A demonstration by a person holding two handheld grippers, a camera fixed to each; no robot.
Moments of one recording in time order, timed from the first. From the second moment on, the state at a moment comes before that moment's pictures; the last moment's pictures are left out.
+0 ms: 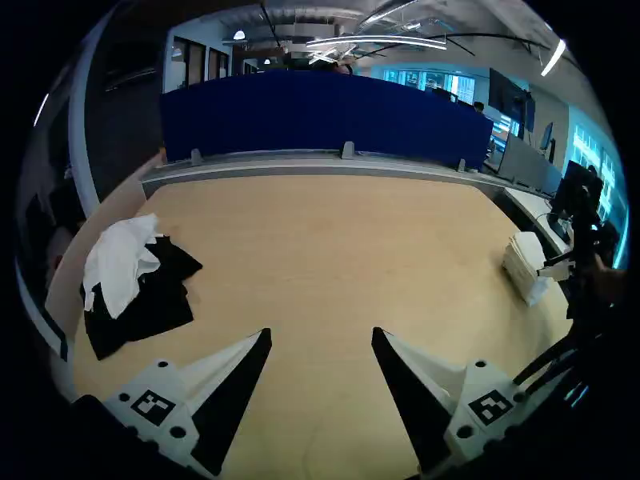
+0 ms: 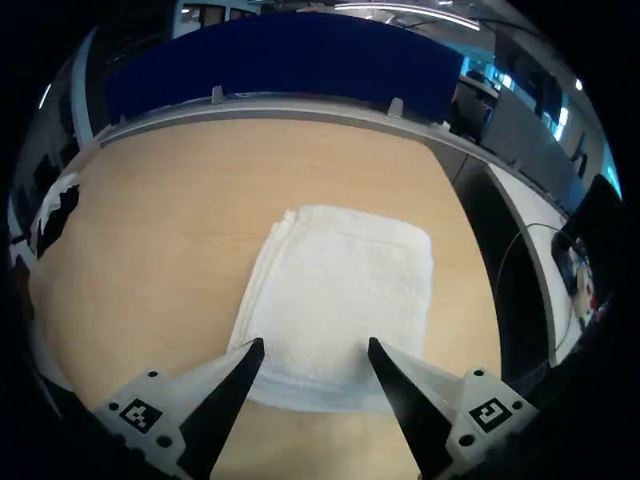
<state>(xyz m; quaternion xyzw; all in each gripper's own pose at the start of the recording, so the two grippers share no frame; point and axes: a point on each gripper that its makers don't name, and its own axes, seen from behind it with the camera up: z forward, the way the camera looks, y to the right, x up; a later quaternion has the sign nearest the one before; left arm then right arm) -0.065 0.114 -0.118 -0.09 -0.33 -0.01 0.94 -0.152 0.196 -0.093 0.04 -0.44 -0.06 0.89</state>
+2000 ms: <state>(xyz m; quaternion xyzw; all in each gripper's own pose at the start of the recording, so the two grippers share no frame) -0.029 0.102 -0.087 -0.09 -0.25 -0.03 0.96 0.060 0.114 -0.015 0.00 -0.08 0.02 1.00</state>
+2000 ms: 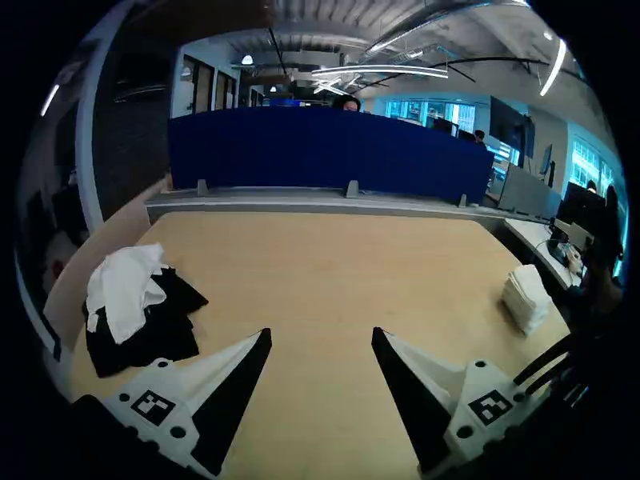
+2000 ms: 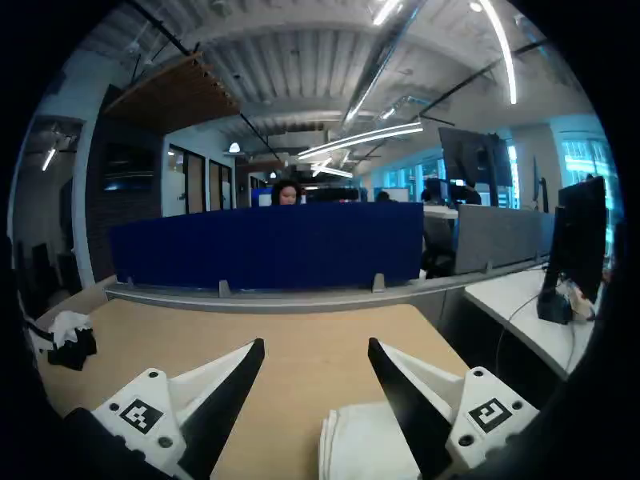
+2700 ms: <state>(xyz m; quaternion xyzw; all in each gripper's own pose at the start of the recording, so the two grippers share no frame) 0.044 0.068 -0.027 -0.05 -0.14 -0.05 0.99 0.108 0.031 -0.005 0.02 -0.02 -0.01 1.00</state>
